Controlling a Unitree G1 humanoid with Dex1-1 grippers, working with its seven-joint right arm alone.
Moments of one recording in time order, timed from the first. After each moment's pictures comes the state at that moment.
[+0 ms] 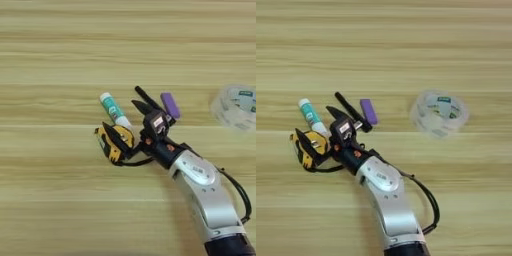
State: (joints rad) arm 0.04 -0.22 0.10 -0.03 0.12 -0.07 0.56
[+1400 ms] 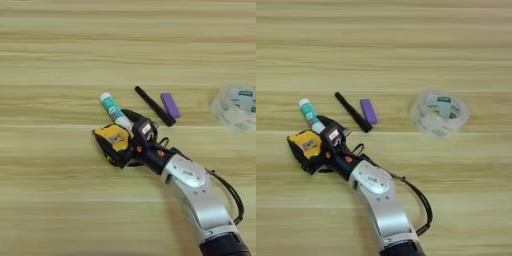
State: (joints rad) arm 0.02 -0.22 0.16 0.05 0.10 -0.09 0.58
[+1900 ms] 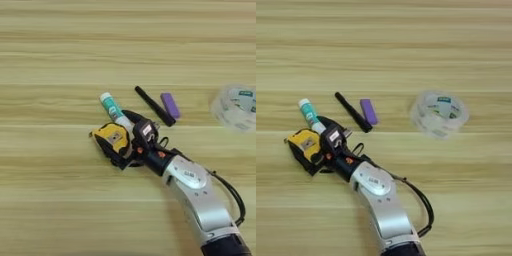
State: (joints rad) arm 0.03 -0.23 0.16 0.03 0.10 -0.09 0.58
